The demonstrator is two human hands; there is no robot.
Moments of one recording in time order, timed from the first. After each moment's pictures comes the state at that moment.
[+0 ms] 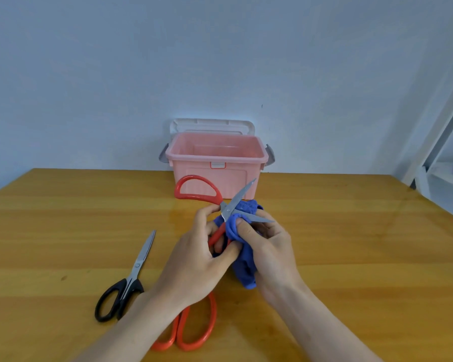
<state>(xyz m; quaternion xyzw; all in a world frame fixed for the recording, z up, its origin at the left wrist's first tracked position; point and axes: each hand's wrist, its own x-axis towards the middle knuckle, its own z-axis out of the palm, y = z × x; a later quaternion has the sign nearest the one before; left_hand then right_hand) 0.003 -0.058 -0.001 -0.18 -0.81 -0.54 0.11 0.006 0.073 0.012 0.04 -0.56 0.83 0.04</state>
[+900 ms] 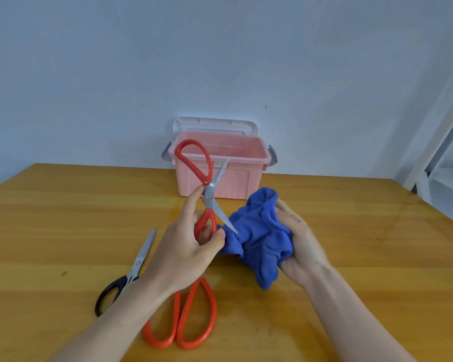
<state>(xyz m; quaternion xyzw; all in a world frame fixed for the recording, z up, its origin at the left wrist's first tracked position) -0.001 -0.075 0.012 -0.16 -0.80 -0.56 0.13 -0.021 0.122 0.017 0.07 -0.46 0.88 -0.10</state>
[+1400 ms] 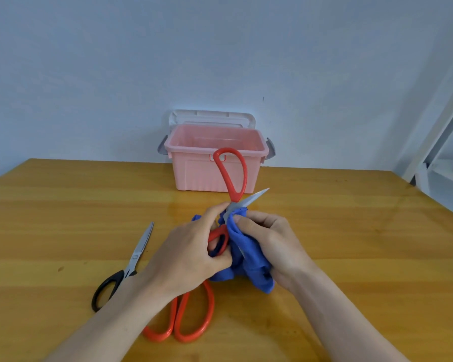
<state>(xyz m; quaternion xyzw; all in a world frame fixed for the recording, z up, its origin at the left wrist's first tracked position) 0.003 -0.070 0.008 -0.24 -0.89 -0.37 0.14 -0.005 0.099 0.016 0.09 -0.65 0.75 -0.06</state>
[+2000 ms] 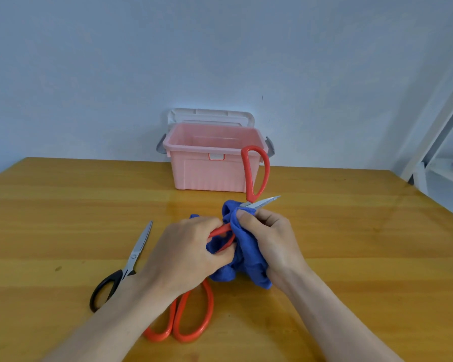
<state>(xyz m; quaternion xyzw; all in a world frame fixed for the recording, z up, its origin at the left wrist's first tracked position) 0.002 -0.069 0.006 -0.23 -0.89 -0.31 0.23 -0.007 0.092 0.011 0.03 -0.65 0.76 0.00</state>
